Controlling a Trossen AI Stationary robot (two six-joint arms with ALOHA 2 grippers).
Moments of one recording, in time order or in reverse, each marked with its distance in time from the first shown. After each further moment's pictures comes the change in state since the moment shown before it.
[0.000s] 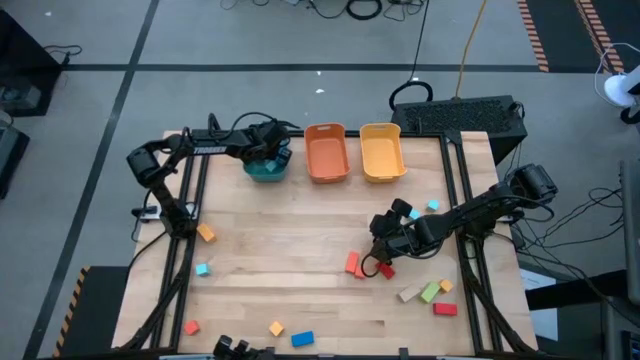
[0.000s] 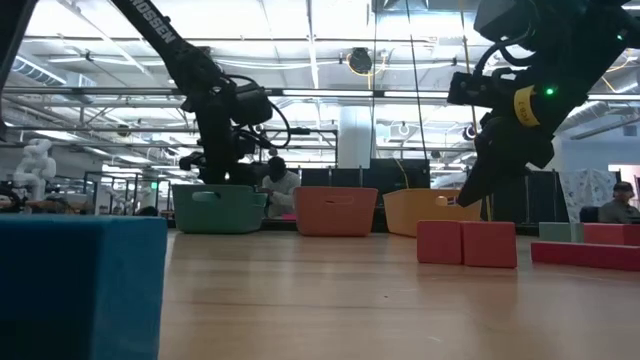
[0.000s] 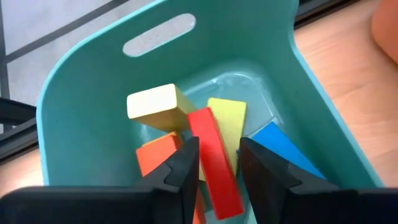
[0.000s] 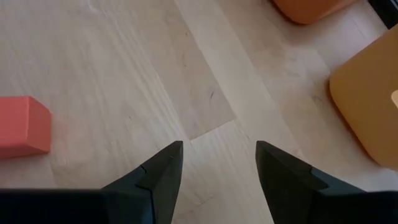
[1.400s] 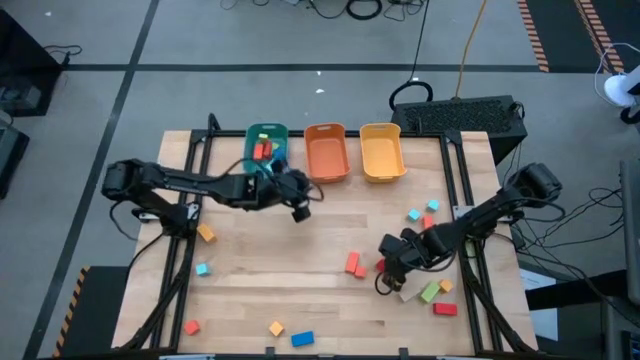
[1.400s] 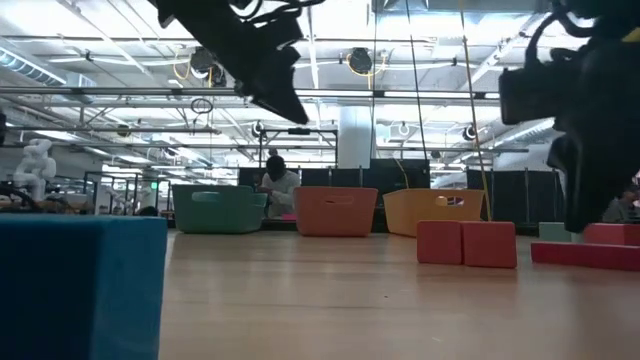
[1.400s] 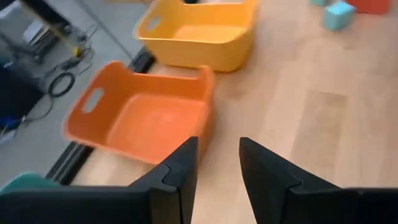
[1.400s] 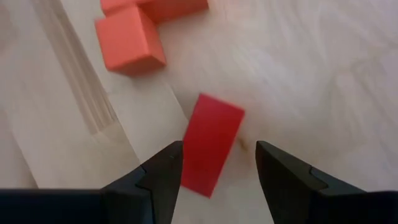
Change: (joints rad) left arm -0.624 -0.213 0.001 0.198 -0.046 0.342; right arm 0.151 -0.038 0.001 -0.050 -0.501 0.374
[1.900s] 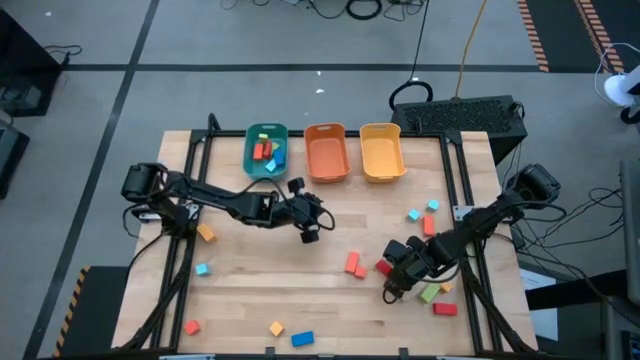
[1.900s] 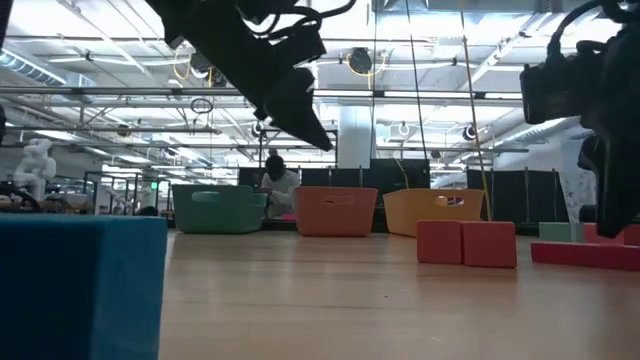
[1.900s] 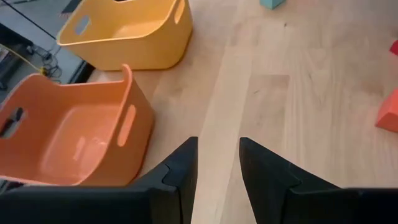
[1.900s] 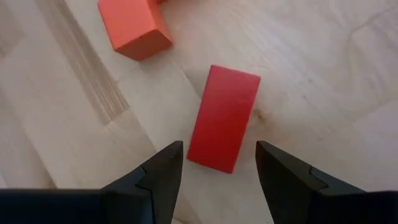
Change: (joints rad) left arm -0.095 0.164 0.000 0.142 0.038 0.041; right arm 0.097 0.017 0.000 0.005 0.040 0.192
